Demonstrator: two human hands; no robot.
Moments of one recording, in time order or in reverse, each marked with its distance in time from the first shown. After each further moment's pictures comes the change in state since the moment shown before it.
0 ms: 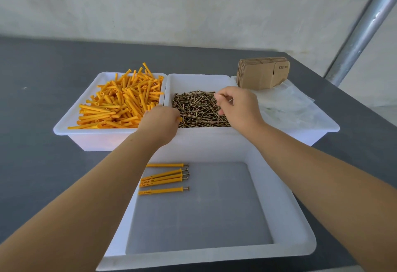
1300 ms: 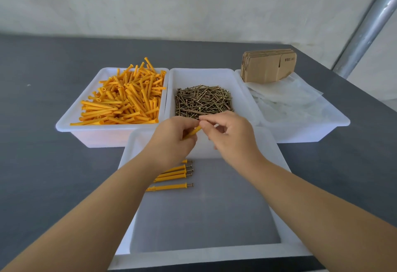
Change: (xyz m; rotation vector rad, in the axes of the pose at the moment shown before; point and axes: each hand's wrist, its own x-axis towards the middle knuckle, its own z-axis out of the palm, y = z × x) left_hand -0.058 0.018 0.009 -0.619 0.164 0.296; right_hand -0.077 -0.027 0.014 0.266 -0.090 0.036
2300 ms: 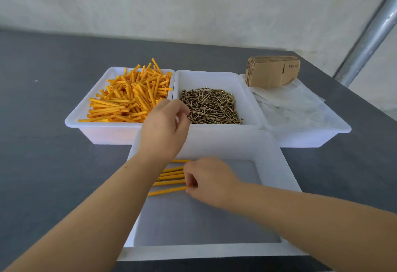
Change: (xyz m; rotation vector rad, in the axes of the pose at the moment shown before) left_hand -0.003 -0.003 -0.010 0.146 0.473 0.013; right_hand -0.040 0.005 0.038 -0.598 -0.666 -0.172
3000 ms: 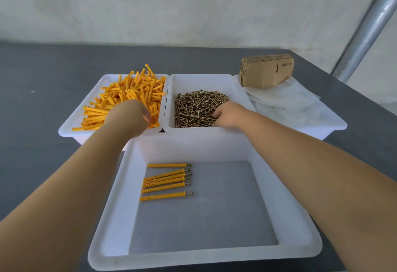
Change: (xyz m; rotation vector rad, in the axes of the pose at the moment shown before) left_hand 0.066 -0.046 -0.029 0.684 -0.608 -0.322; right_hand 0.080 0.090 -0.097 -0.021 -0.059 0.512
